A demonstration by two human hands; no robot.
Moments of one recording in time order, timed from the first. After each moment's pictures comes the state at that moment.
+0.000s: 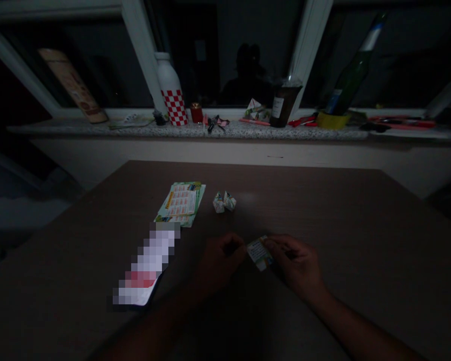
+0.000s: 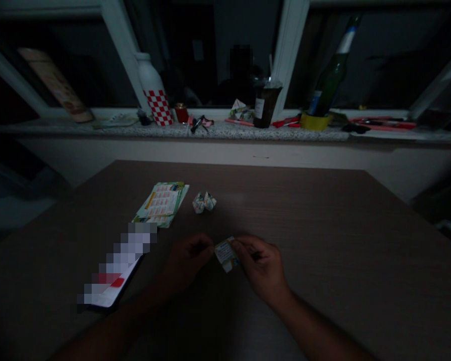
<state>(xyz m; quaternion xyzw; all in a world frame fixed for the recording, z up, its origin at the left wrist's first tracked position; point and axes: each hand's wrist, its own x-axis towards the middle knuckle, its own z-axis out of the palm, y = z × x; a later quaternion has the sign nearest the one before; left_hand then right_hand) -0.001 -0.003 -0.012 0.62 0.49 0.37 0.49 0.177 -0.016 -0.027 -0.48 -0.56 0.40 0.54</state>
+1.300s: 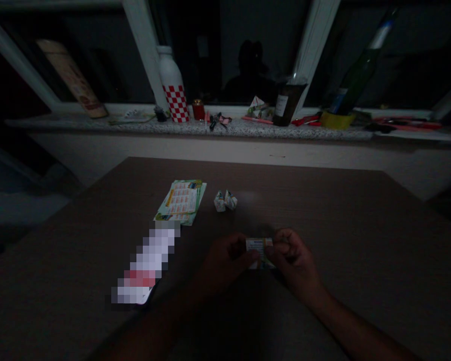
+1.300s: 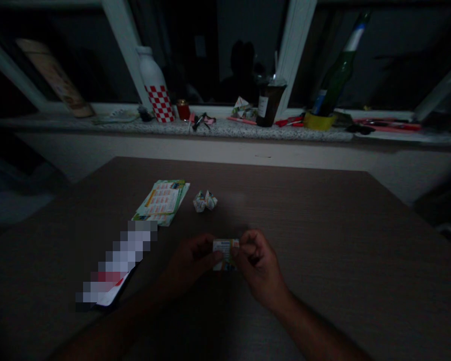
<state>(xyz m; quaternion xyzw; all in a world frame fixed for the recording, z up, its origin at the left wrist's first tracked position) 0.003 -0.007 -0.015 0.55 0.42 0.36 0.63 0.173 -0.020 -0.030 -0.40 -0.48 0.57 0.53</state>
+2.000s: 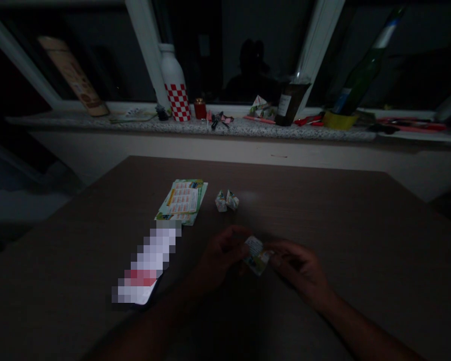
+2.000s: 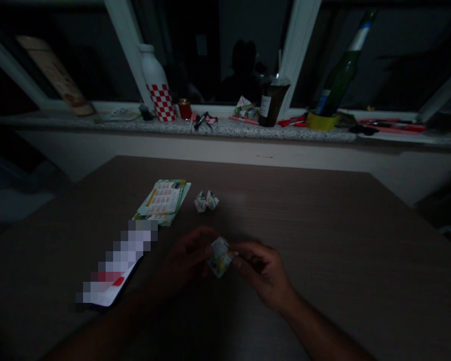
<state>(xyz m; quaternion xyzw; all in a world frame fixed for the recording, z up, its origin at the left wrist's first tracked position) -0.003 -0.003 -0.016 0.44 0.35 0.43 0.70 0.188 -0.021 -0.025 -0.41 -0.60 0.49 0.48</state>
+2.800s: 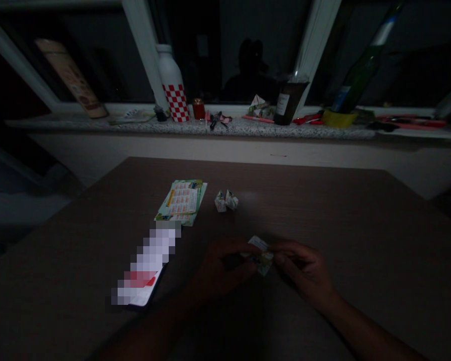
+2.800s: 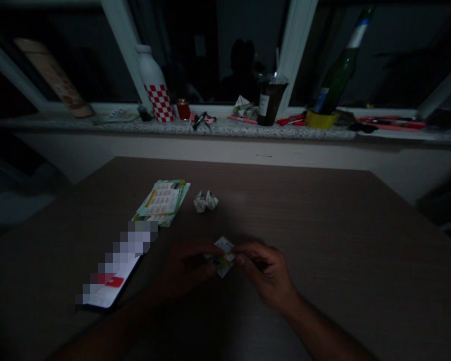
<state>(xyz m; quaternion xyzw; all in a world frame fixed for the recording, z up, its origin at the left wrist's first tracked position) -0.013 -0.009 -0.008 0.70 0.36 0.39 0.48 0.190 -0.022 -0.025 -0.41 -0.62 0.43 0.52</state>
